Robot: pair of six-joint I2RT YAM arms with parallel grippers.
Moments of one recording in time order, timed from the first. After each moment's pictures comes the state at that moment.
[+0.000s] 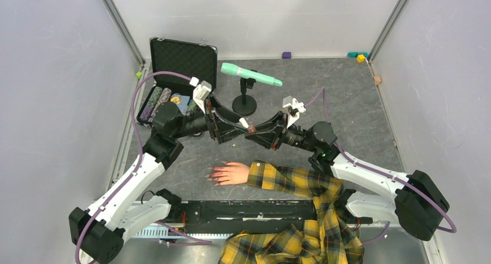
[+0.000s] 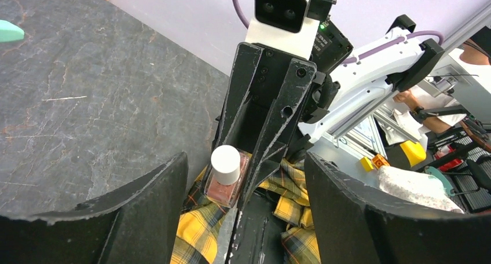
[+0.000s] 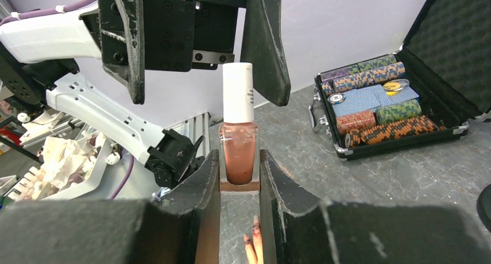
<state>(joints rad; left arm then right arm) -0.50 0.92 0.79 0.24 0.81 -0.59 0.78 1.13 0.56 0.86 -0.52 0.48</state>
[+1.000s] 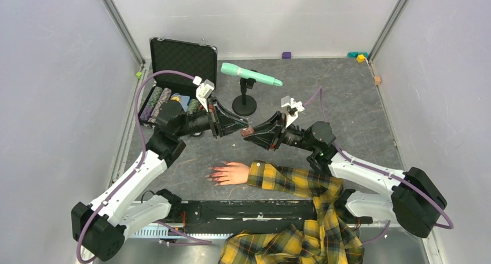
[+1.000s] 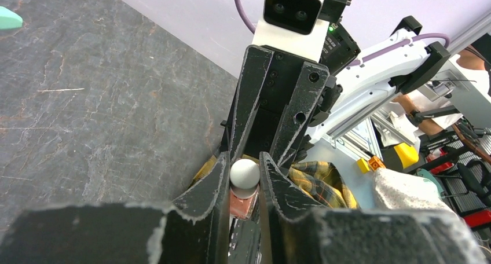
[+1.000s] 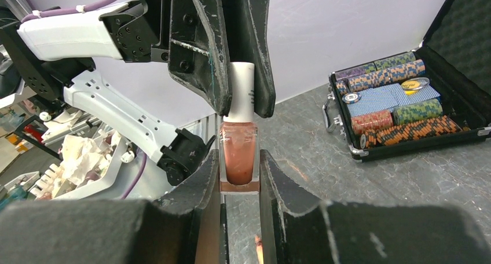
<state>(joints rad) -0.51 0.96 0.79 0.26 0.81 -0.62 0.78 1.17 0.56 0.90 -0.56 0.52</state>
